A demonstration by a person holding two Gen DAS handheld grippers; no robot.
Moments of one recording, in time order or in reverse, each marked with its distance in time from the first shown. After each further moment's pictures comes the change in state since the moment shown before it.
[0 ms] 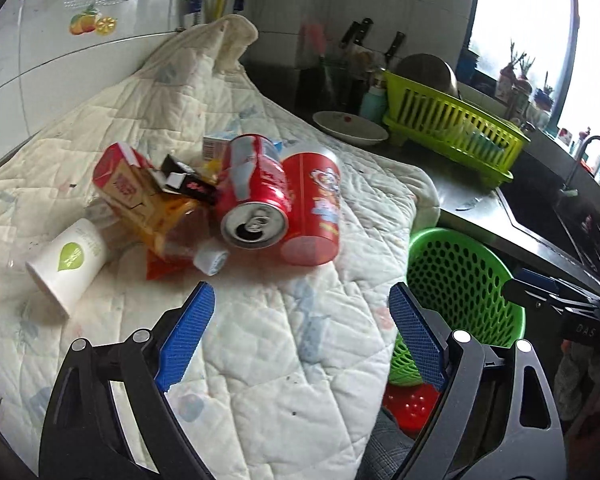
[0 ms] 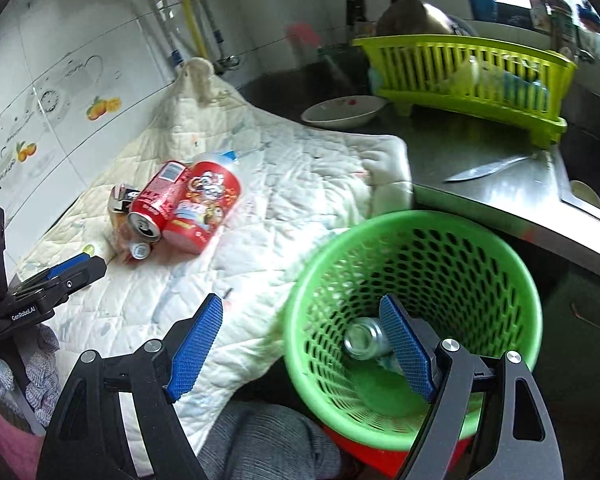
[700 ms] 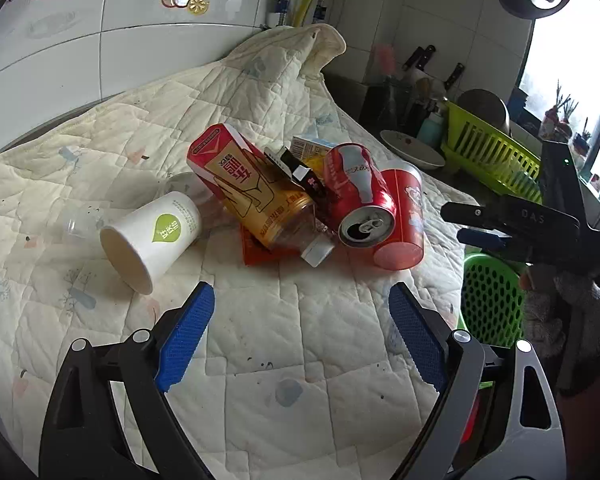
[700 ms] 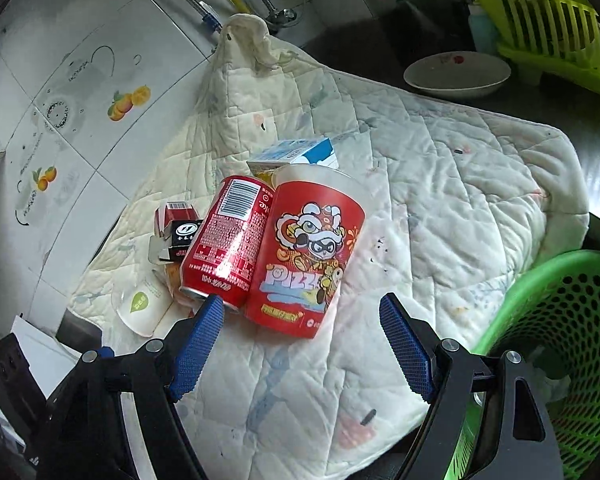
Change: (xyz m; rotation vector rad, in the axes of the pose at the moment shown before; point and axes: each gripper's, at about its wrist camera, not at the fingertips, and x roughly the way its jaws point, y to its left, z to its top) left arm -0.023 0.071 -0.012 -0.141 -0.031 0.096; right arm 0.127 0.076 0.085 0.079 0.171 0.275
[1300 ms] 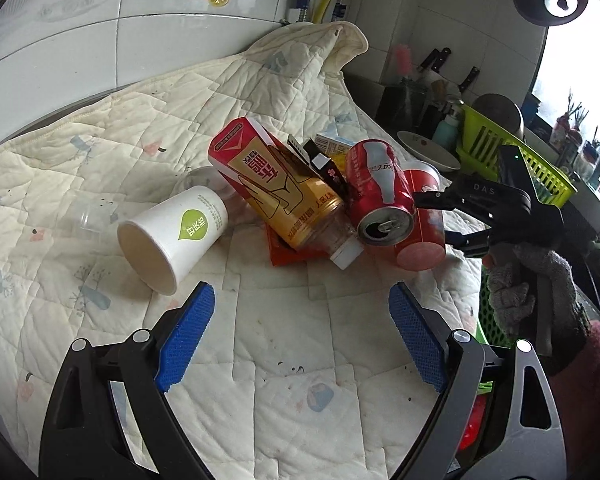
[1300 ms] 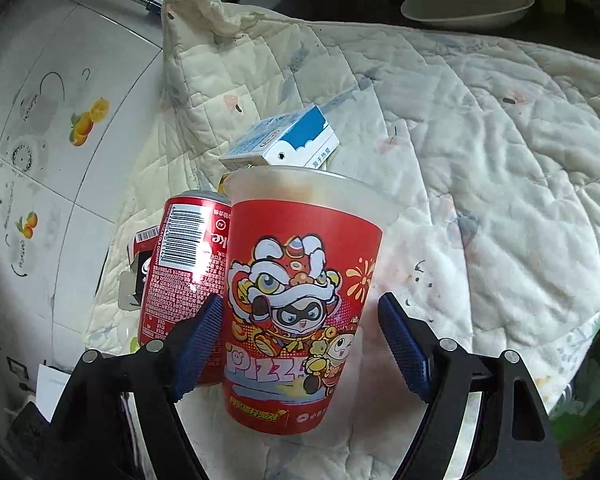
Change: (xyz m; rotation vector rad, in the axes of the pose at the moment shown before) left arm 0.007 0.021 0.001 -0.026 0.010 0.022; right arm 0.079 -0.024 0.029 0.182 0.119 0.109
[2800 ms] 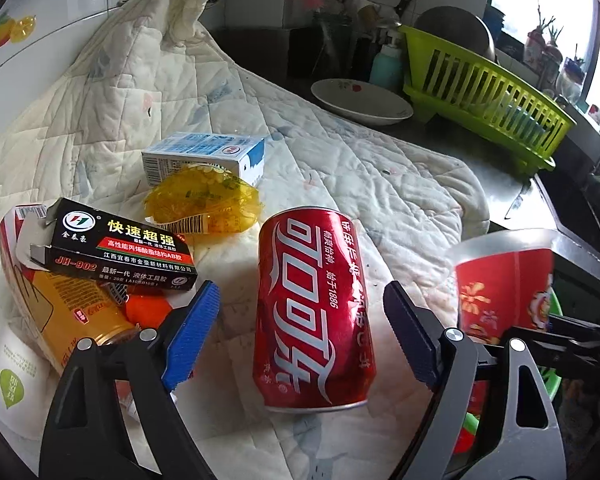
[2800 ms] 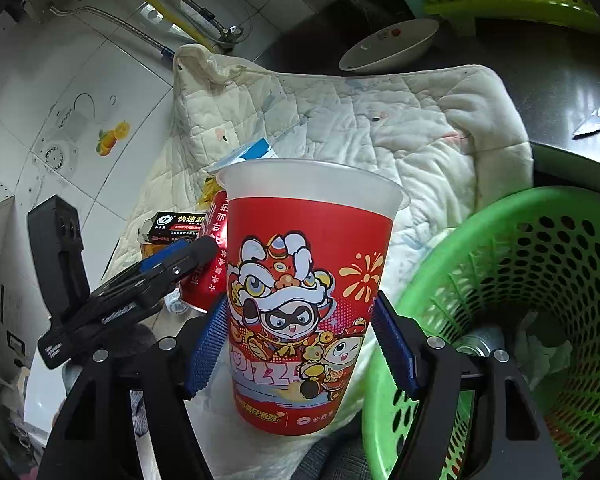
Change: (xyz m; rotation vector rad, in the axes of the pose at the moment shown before) left arm 0.143 -0.147 0.062 0.252 0.181 -0.075; right arm -0.124 -0.062 -0.066 -0.052 -0.148 -0.027
